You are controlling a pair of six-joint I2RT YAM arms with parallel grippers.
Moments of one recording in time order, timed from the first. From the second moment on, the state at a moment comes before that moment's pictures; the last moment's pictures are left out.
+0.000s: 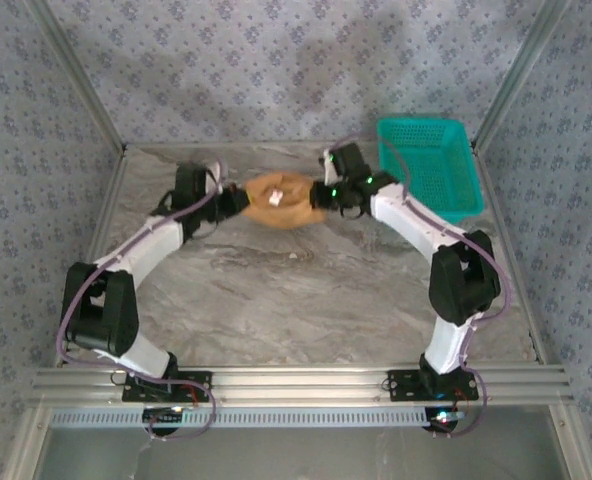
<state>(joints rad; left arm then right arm) -0.29 1.52 0.98 -0.11 0.44 -0.66 0.51 1.79 1.44 -0.51 -0.22 0.40</state>
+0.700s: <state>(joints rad) -0.30 1.53 0.95 -0.16 0.27 -0.58 0.54 1.82 1.36 -0.42 -0.13 0.47</state>
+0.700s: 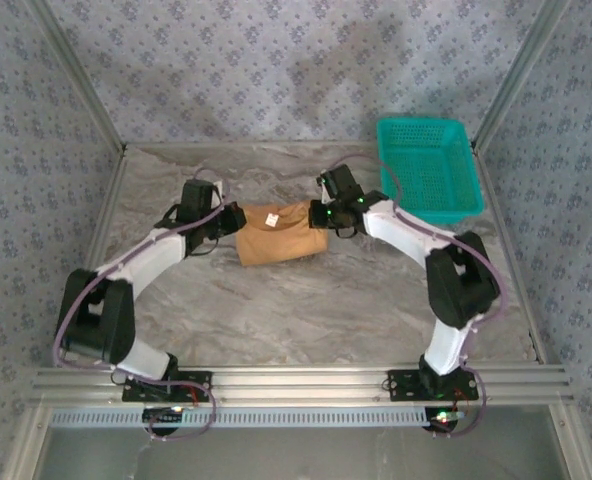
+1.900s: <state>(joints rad) -0.44 1.64 1.07 -0.21 0.14 -0.89 0.50 1.97 1.60 -0.53 -0.29 0.74</state>
